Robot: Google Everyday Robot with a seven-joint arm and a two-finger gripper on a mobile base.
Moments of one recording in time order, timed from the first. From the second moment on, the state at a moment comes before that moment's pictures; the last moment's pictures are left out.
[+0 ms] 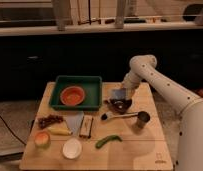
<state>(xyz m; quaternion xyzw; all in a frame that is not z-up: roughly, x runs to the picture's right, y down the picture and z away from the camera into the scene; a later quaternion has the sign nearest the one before) 0.154 0.037 0.866 -0.27 -0.16 -0.15 0.94</state>
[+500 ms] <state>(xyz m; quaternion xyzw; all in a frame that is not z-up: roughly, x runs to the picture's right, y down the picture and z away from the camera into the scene) 0.173 0.070 0.841 -0.28 -0.18 -0.17 0.93</state>
